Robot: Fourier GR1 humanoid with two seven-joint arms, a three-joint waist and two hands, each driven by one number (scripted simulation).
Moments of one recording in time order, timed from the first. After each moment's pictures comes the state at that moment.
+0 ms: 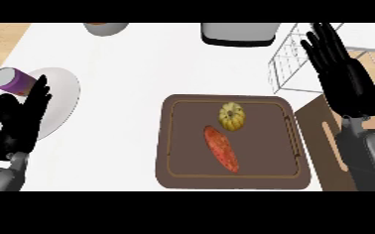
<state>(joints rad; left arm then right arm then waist) -0.12 0.63 -0.21 -1.41 0.31 0.40 0.19 -0.35 -0.40 0.04 -1.52 -0.44 -0.04 0.02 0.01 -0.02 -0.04</state>
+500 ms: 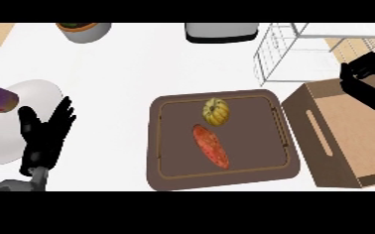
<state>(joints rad) -0.04 0.51 -0.22 -1.39 0.42 0.35 0.22 -0.25 -0.71 0.07 -1.53 0.08 -0.34 0.24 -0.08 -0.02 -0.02</state>
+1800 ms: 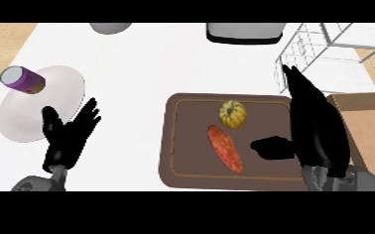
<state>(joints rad) -0.07 0.43 -0.26 -1.35 0.44 0.23 0.20 -0.39 -0.50 0.55 -1.96 0.70 -0.05 1.23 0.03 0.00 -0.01</state>
